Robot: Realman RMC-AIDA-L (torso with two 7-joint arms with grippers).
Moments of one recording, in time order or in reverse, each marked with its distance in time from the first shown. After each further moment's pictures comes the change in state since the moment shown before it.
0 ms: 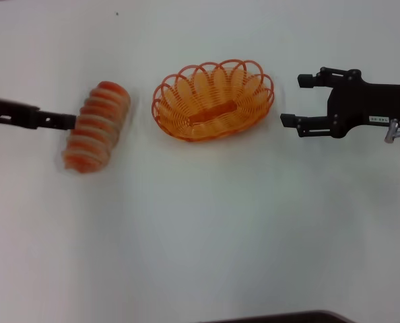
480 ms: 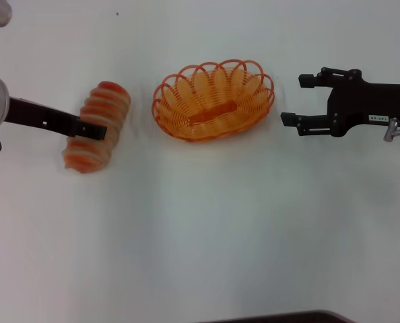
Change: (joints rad) left arm -0.005 -0.008 0.276 -0.030 0.038 -0.143 -0.159; right arm 0.001 0.000 -0.007 0.001 0.000 0.016 0.028
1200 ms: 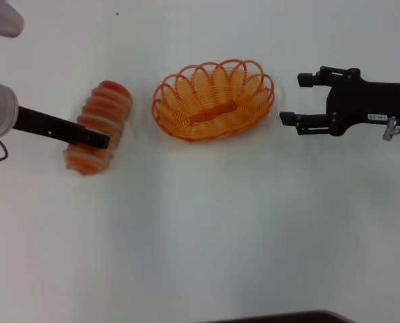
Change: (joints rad) left arm -0.027 0.002 0.014 -0.072 0.028 -0.028 -0.018; right arm 0.004 0.000 -0.001 0.000 0.000 0.001 0.000
